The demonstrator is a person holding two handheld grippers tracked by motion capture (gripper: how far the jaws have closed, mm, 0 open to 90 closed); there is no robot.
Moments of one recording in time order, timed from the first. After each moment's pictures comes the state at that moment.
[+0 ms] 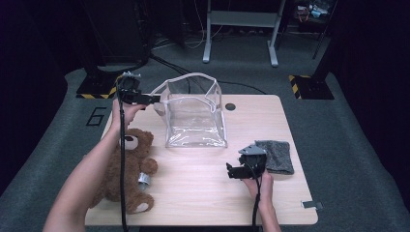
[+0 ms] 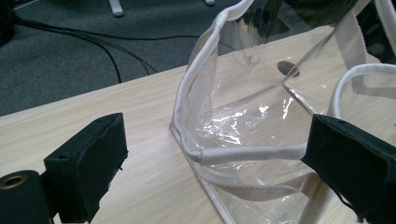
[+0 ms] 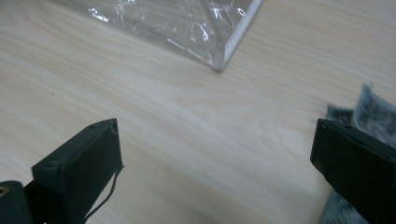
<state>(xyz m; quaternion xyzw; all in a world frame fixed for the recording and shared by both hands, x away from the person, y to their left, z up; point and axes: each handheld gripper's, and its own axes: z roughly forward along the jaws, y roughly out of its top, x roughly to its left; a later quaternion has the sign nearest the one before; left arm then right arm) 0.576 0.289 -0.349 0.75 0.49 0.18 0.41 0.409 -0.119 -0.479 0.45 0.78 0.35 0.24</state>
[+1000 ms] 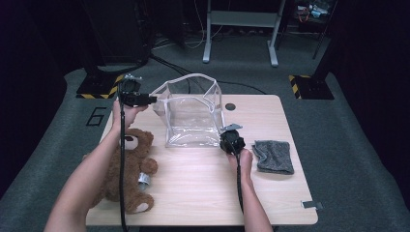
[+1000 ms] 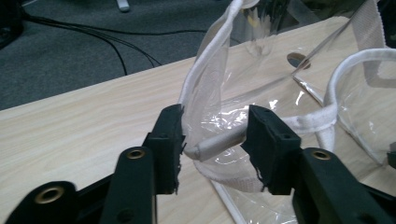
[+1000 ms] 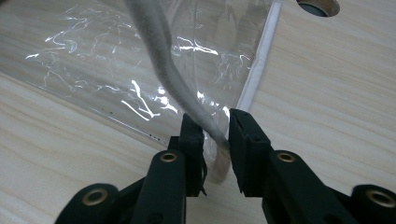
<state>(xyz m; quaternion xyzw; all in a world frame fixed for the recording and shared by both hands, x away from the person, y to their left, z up) 0.575 0.290 -0.358 0.75 0.49 0.19 0.40 0.497 -0.071 -0.493 0.49 0.78 0.31 0.25</state>
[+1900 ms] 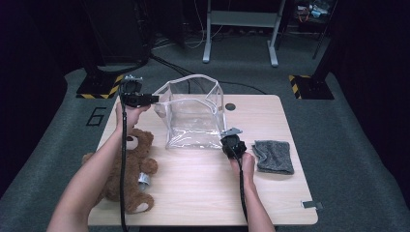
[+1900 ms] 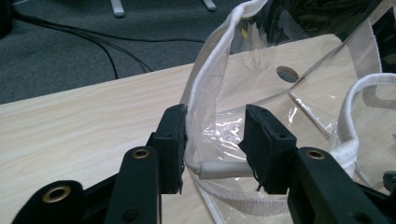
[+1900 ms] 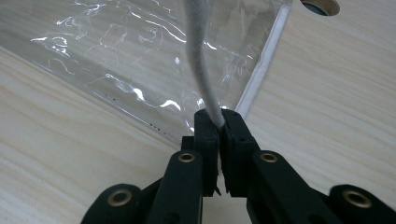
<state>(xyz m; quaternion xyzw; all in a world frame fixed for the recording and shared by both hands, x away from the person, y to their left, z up) 0.570 0.282 -0.362 0.74 0.49 0.18 0.42 0.477 -0.074 -0.493 0.47 0.79 0.30 0.26</state>
